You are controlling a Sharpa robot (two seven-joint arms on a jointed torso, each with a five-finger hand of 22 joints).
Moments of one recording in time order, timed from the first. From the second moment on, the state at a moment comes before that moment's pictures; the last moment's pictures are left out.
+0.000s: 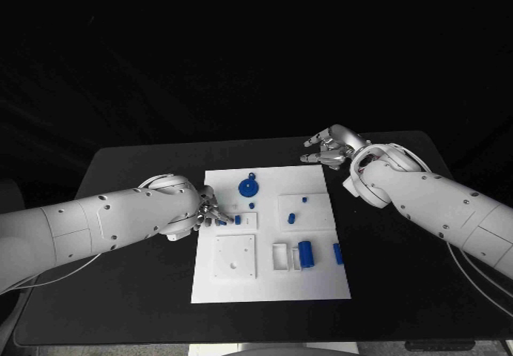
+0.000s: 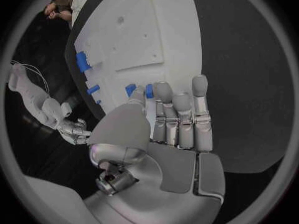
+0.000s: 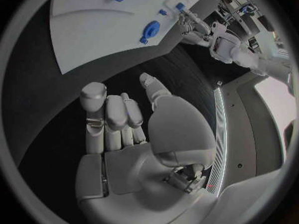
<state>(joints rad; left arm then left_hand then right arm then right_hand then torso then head) 1.29 -0.63 -0.24 1.28 -1.07 -0.01 -0.57 1.10 0.02 -0.14 0.13 0.25 1.04 -0.02 0.53 0.73 1.30 -0.07 0.83 0.63 1.20 -0.11 1.27 0.57 0.01 1.23 -0.13 0.42 1.31 1.04 -0.61 0.33 1.15 -1.37 -0.28 -0.07 1.25 -0.10 0.14 -0.08 0.39 0.94 0.12 0.06 0.06 1.34 0.02 1.21 1.31 1.46 -0.05 1.08 1.25 0.09 1.47 -0.07 0.75 1.31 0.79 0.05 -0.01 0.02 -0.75</state>
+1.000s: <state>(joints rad) 1.29 -0.63 -0.24 1.29 -1.07 -0.02 -0.58 1.07 0.02 -0.11 0.15 0.22 1.04 -0.02 0.53 0.73 1.30 -0.07 0.83 0.62 1.20 -0.11 1.27 0.57 0.01 1.23 -0.13 0.42 1.31 1.04 -0.61 0.33 1.15 -1.37 -0.28 -0.07 1.25 -0.10 0.13 -0.08 0.39 0.94 0.12 0.06 0.06 1.34 0.02 1.21 1.31 1.46 -0.05 1.08 1.25 0.09 1.47 -0.07 0.75 1.31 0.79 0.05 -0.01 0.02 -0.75</state>
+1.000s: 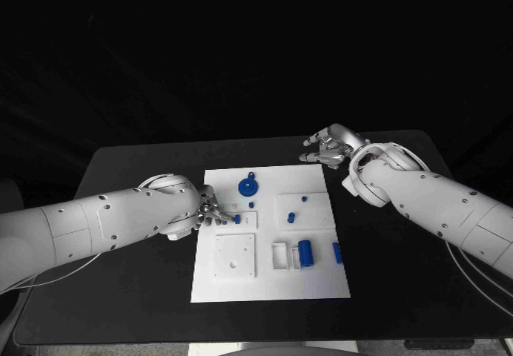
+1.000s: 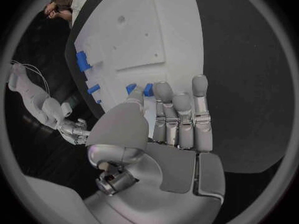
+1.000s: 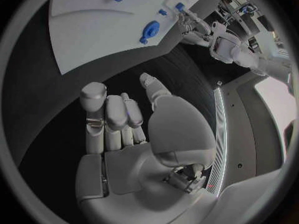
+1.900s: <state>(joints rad) 1.29 -0.66 -0.23 1.27 -0.96 -0.09 -0.54 1.14 0.06 -0.12 0.14 0.46 0.92 0.04 0.46 0.67 1.19 -0.02 0.73 0.50 1.13 -0.06 1.20 0.50 0.01 1.19 -0.09 0.30 1.28 1.04 -0.61 0.33 1.15 -1.37 -0.28 -0.07 1.25 -0.10 0.14 -0.08 0.39 0.94 0.12 0.06 0.06 1.34 0.02 1.21 1.31 1.46 -0.05 1.08 1.25 0.09 1.47 -0.07 0.75 1.31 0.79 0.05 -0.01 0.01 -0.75</state>
